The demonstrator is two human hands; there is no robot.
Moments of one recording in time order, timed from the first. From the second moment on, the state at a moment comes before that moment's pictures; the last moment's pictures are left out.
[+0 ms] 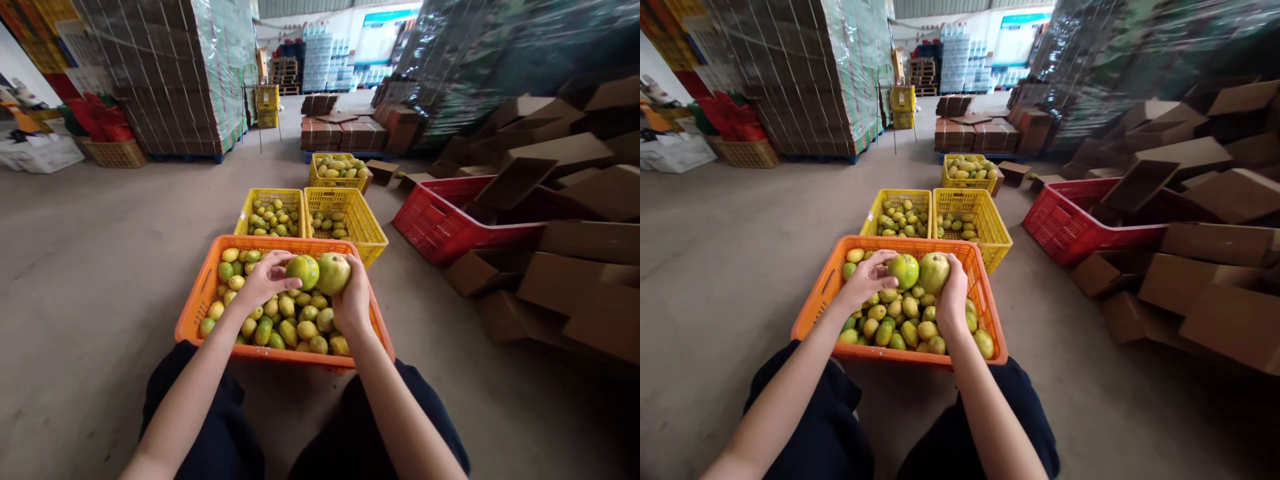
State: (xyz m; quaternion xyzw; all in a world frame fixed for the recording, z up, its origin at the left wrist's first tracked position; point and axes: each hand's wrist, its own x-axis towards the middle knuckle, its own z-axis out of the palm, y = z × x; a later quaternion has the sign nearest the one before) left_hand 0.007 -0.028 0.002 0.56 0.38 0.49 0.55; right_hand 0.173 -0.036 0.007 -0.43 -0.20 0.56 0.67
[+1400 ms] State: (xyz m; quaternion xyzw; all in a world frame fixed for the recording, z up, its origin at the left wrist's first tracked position) left_hand 0.013 -0.028 0.007 0.26 0.39 0.55 0.69; right_hand 0.163 -0.033 -0.005 -0.37 -0.28 0.65 0.60
